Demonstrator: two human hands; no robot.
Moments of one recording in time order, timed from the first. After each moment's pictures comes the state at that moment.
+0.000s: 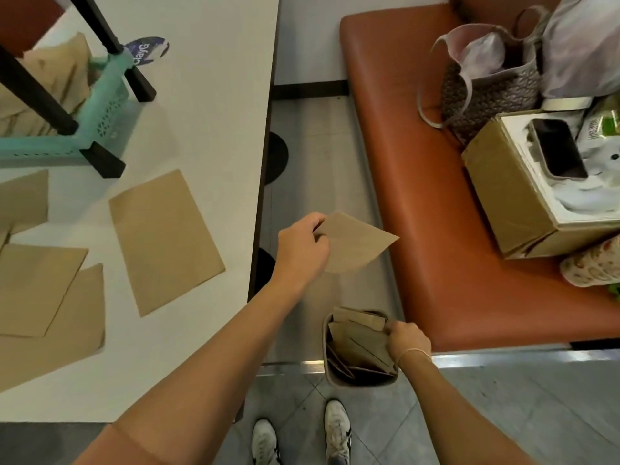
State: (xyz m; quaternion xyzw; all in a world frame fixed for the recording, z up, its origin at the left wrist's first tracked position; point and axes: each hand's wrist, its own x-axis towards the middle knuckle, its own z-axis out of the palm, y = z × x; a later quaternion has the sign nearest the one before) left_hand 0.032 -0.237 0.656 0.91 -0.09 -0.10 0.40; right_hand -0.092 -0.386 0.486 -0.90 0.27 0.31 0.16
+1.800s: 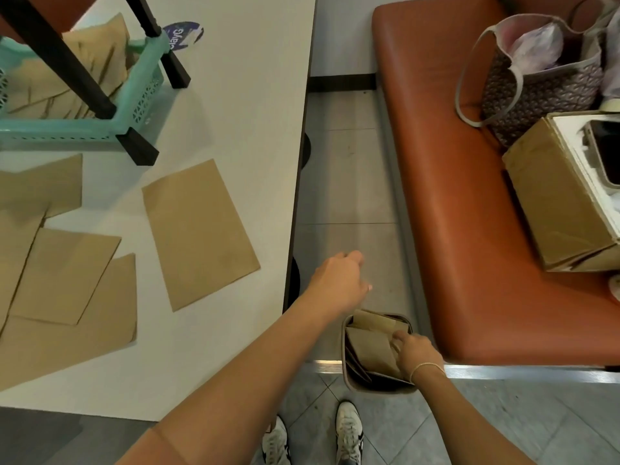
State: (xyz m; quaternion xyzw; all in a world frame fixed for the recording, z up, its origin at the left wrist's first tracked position) left_hand 0.026 -0.222 0.624 0.92 -0.15 -0.30 0.22; right_hand -0.085 -0.357 0.473 -0.89 0.24 0.36 0.15
